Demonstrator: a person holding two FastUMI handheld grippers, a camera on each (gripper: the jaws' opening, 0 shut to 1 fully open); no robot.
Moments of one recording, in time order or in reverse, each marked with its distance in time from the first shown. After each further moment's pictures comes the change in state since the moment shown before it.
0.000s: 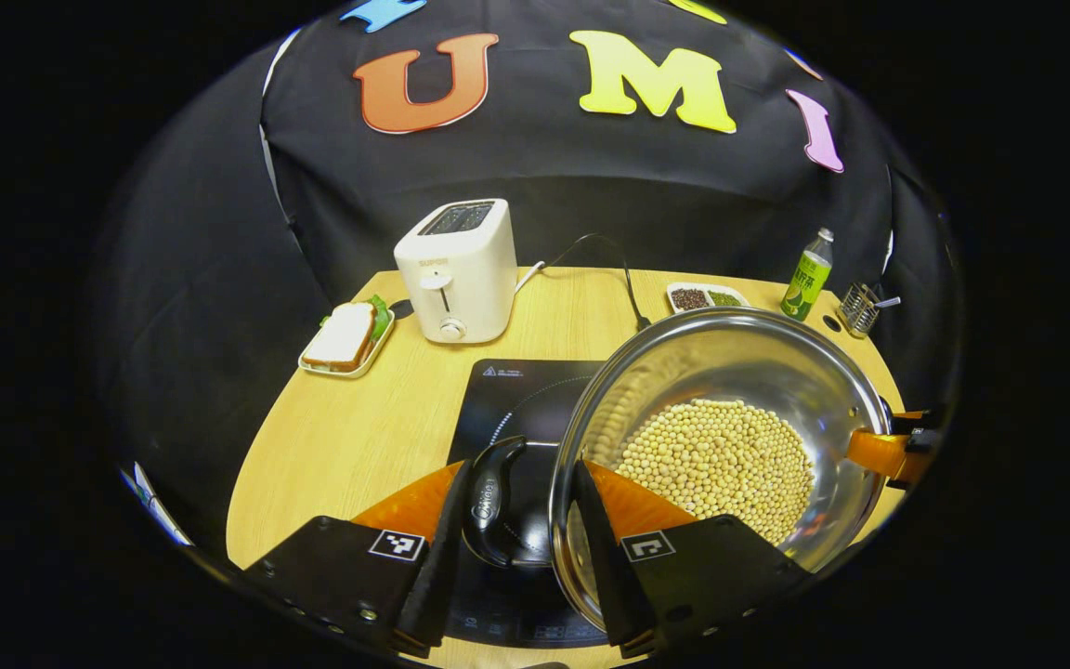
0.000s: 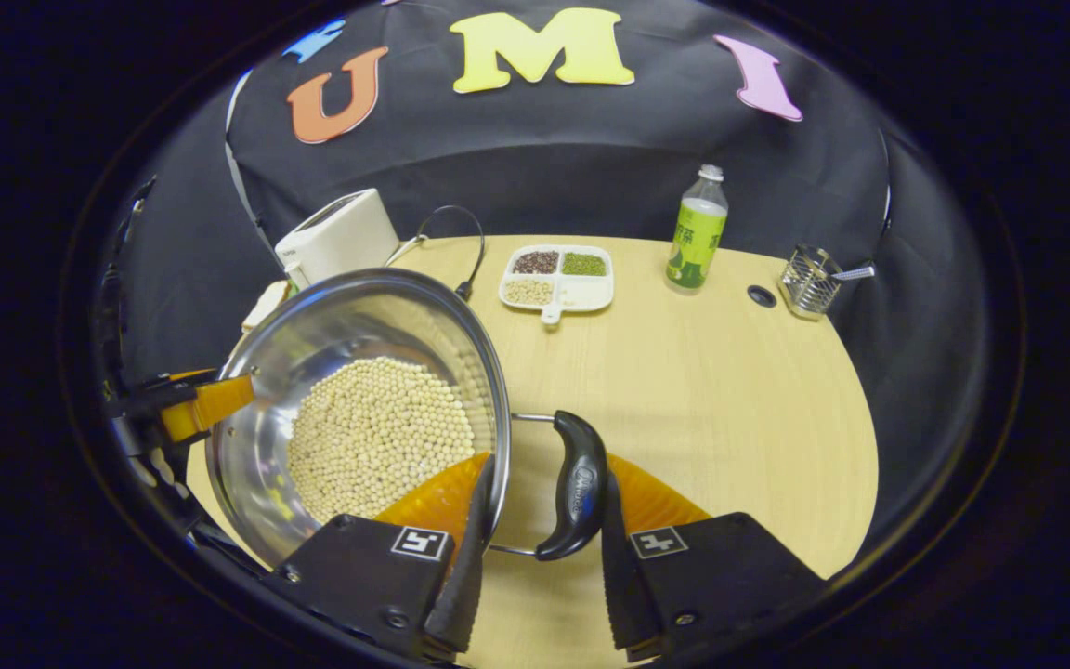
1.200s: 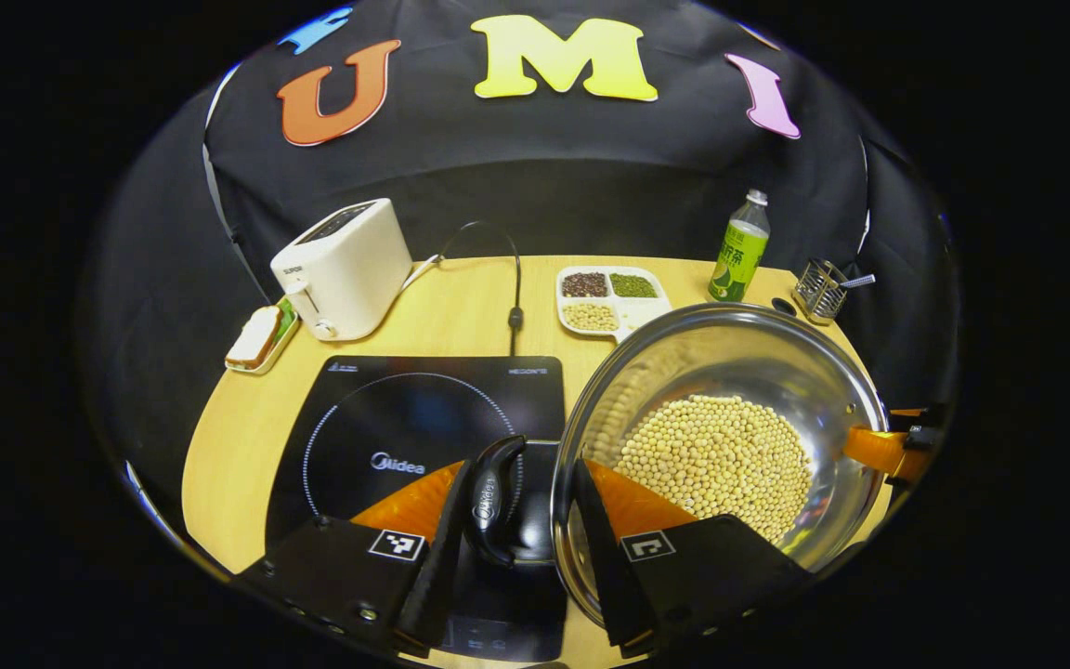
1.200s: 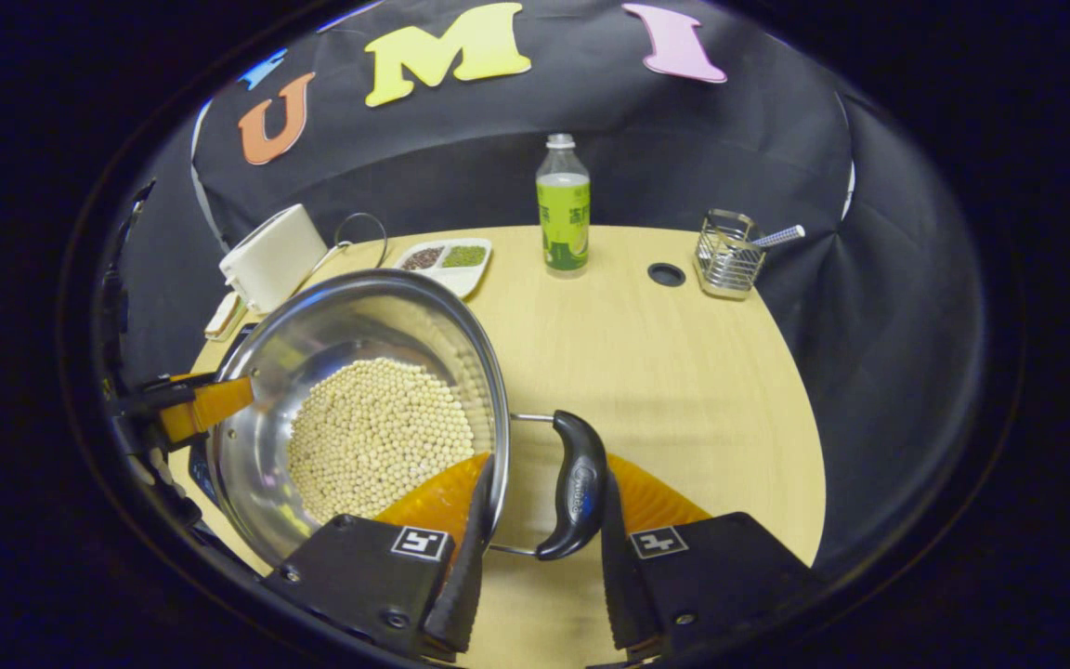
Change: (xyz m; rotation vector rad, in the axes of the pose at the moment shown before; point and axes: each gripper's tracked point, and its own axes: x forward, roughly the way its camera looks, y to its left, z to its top) left arm 0.012 -0.169 -0.001 0.035 0.015 -0.043; right arm -0.006 -0.165 -0.012 0.039 0.008 -0.028
